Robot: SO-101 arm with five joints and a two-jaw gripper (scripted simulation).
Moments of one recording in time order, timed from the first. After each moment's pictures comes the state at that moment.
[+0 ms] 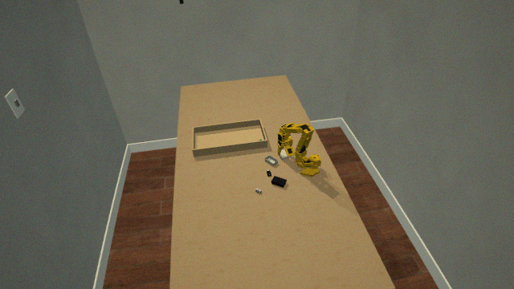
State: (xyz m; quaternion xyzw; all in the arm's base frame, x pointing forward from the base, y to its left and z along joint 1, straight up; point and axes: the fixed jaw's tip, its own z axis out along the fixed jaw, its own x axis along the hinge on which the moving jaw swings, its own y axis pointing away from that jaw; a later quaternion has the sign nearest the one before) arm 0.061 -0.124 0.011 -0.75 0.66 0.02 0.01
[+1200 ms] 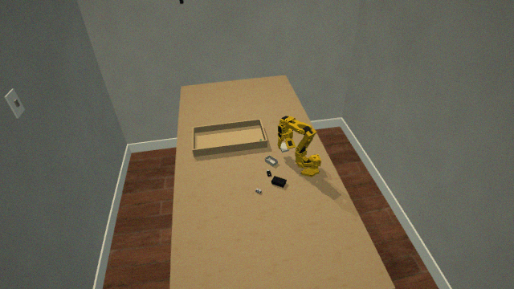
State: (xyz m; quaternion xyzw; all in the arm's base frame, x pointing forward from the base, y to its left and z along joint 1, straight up) arm 0.061 -0.124 0.059 -0.75 0.66 0.02 0.01
